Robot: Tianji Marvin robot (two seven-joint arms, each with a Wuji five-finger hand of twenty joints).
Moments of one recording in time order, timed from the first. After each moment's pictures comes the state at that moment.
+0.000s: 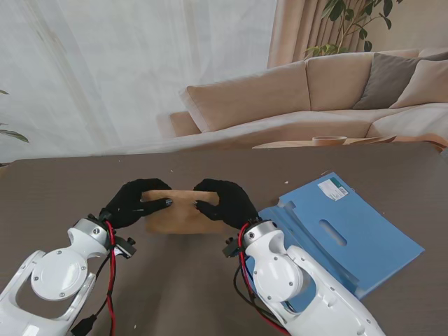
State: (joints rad) left arm 1.76 -1.10 -1.44 -1.93 0.17 -0.06 -0.14; right arm -1.50 -1.20 0.90 -1.74 -0.41 0.05 -0.25; left_hand 1.14 -0.43 0.51 -0.13 0.78 0.13 0.75 0.54 0.99 0.26 0.52 0.78 0.61 0.36 0.85 0.85 0.14 0.39 1.15 0.96; right_hand 0.49 -0.54 1.00 -0.03 0.72 -0.02 0.70 0.40 0.92 0.15 0.76 0.48 0.84 0.27 0.82 0.56 0.41 0.40 1.47 0.80
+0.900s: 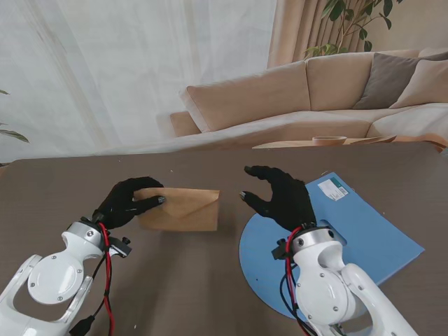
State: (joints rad) left arm 1.79 -1.11 -1.47 -1.91 0.17 -0.11 -0.09; right arm -1.82 -1.16 1.22 -2.08 -0.70 0.23 -0.17; left_hand 1.14 -0.43 0.51 -0.13 0.78 0.14 0.75 0.60 0.99 0.27 0.54 0.80 0.61 0.37 0.88 0.86 0.14 0.39 1.18 0.95; right_hand 0.41 -0.42 0.74 -0.02 0.46 0.01 0.49 0.39 0.54 0.13 0.56 0.31 0.49 0.22 0.44 0.42 0.13 0.37 1.10 0.72
